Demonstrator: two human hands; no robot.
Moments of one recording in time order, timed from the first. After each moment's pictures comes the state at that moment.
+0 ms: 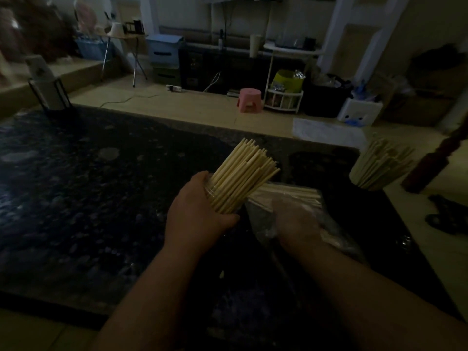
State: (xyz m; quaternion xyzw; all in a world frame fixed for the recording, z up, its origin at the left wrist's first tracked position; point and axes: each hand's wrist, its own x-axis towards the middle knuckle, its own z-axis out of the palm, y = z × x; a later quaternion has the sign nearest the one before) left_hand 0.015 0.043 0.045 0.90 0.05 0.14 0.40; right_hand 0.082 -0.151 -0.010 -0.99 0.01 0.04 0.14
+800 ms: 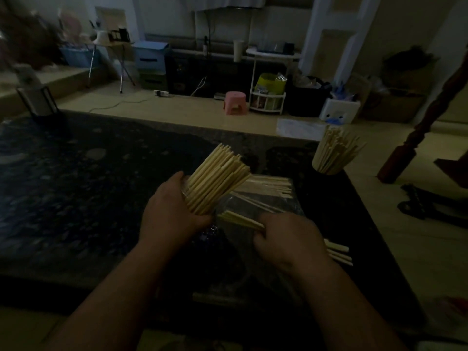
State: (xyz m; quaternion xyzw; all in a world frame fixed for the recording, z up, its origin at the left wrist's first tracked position) left_hand -0.028 0.024 0.049 0.94 0.07 0.13 0.31; right_hand -0.043 -0.185 0.059 -0.99 -0.12 -0.02 0.06
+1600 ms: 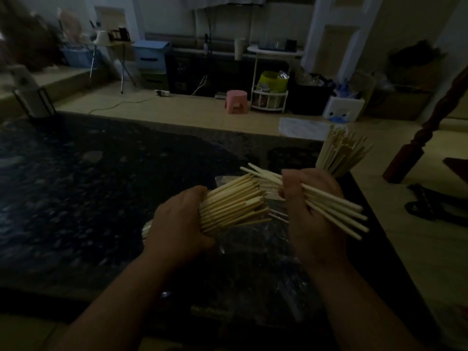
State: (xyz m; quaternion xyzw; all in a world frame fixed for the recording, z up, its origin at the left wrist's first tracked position) left_hand -0.019 0.015 0.042 0.97 -0.03 0.12 0.21; right_hand -0.020 -0.194 0.069 -0.80 -0.14 -0.39 0.44
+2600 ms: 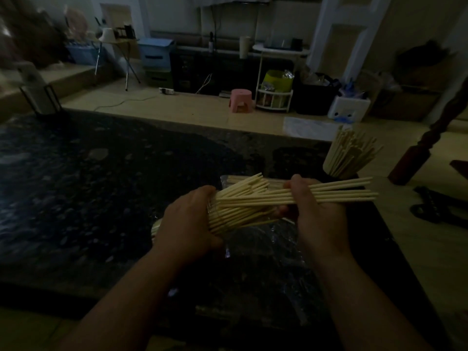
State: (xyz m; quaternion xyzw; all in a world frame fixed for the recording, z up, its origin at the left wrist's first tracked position) left_hand -0.016 0.015 0.042 0.97 -0.03 0.08 0.22; right_hand -0.015 -0.178 0.071 -0.65 0.04 -0.17 0.74
